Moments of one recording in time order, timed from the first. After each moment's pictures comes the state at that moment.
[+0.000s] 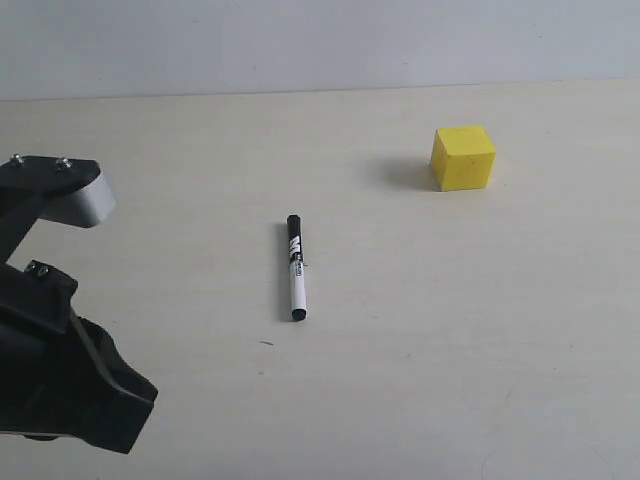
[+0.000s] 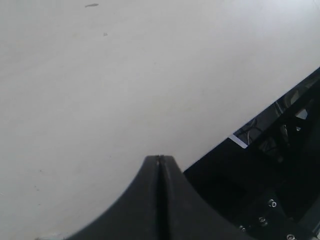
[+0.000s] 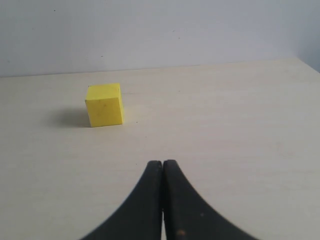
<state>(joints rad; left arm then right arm) -0.84 1.10 -0.73 -0.29 0.88 -0.16 -0.14 0.00 -0.02 -0.03 0.36 0.06</state>
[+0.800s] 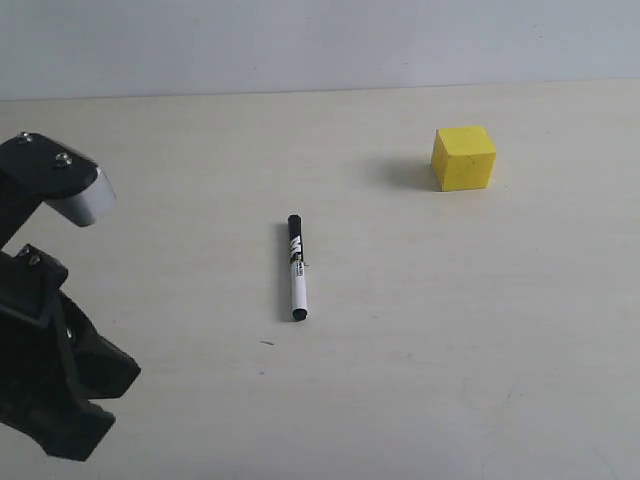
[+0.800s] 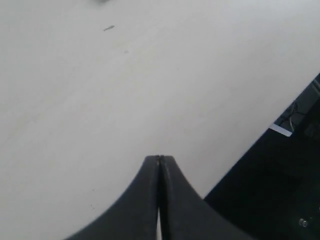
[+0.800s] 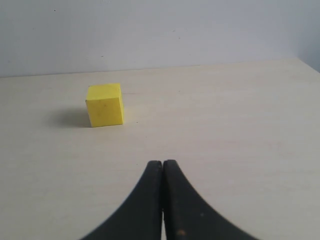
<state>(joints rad) -0.78 1.09 -0.73 -0.24 0.88 0.07 -0.14 0.00 -0.02 -0.03 0.36 0.06</state>
